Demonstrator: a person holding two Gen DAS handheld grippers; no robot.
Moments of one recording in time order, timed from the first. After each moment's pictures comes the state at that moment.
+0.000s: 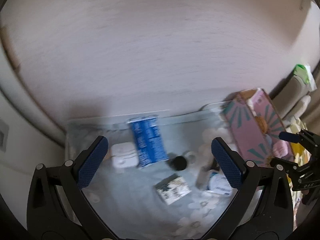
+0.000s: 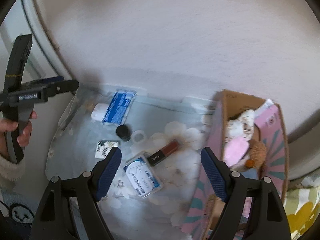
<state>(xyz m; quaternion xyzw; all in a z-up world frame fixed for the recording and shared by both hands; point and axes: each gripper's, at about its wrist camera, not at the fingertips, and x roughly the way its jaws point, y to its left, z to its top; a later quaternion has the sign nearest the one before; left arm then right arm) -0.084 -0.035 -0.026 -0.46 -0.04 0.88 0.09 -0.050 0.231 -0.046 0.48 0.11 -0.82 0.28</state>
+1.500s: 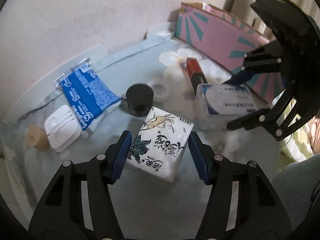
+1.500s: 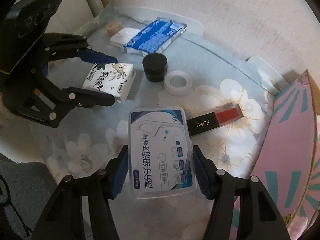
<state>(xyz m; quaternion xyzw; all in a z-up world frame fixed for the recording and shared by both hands) -0.030 0.013 -0.156 -0.47 0.10 0.82 0.31 -0.019 0.182 -0.168 0.53 0.25 -0.72 0.37</state>
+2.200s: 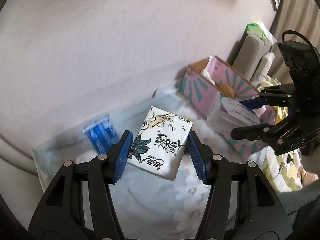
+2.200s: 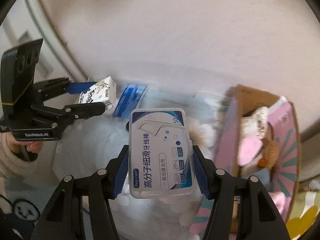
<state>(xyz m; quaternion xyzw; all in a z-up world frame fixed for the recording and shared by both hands) -0.070 0.031 -0.028 -0.43 0.05 0.86 0.28 -0.052 0.226 -0.050 0.49 0.09 -0.81 0.30</state>
